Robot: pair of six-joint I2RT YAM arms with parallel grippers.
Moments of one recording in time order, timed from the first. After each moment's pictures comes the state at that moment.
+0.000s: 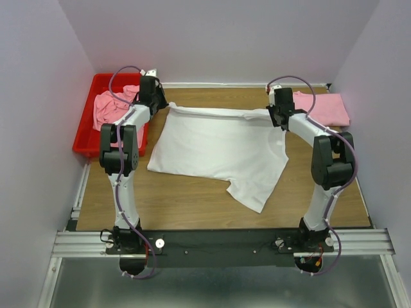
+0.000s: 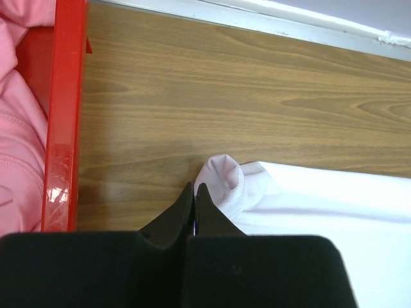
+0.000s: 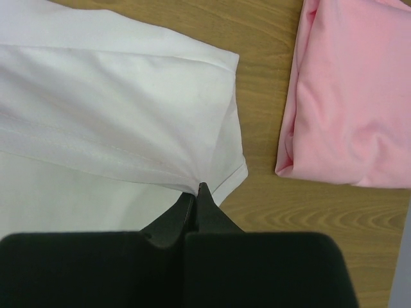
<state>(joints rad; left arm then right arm) -0.08 2.18 1.66 -0.02 0.08 -0.32 0.18 1.94 1.38 -0.20 0.24 -0.26</state>
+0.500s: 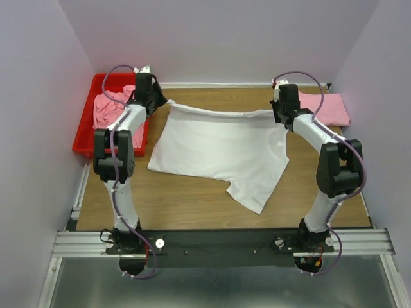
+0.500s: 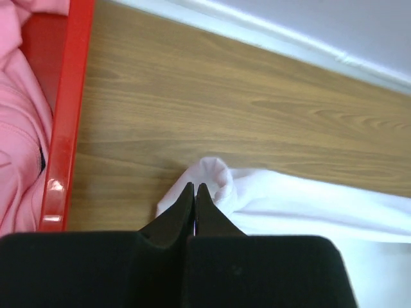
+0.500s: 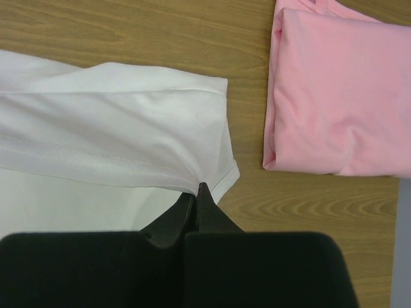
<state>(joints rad) -0.08 2.10 1.64 -0.10 0.09 -0.43 0.18 1.83 1.35 -0.20 0.24 -0.18</state>
